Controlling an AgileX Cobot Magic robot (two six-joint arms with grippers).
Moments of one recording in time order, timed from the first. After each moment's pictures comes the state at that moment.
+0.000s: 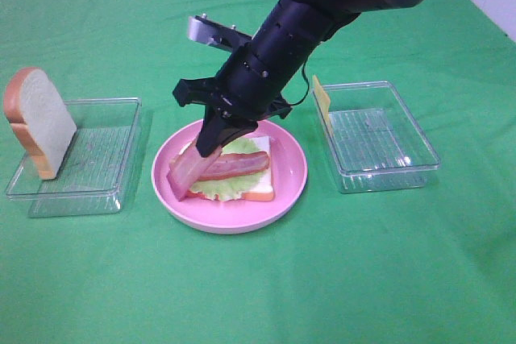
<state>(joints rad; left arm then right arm) 0.02 -0.01 -0.52 -0.07 1.09 0.07 0.56 2.19 -1.64 0.64 0.93 -0.37</state>
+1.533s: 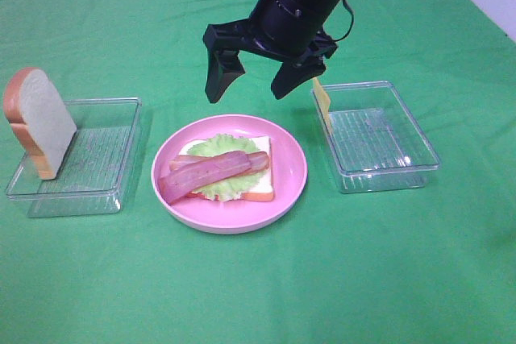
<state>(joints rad) 0.02 -0.01 -0.52 -0.07 1.09 0.07 0.54 2.04 -1.69 0.32 0.95 -0.10</state>
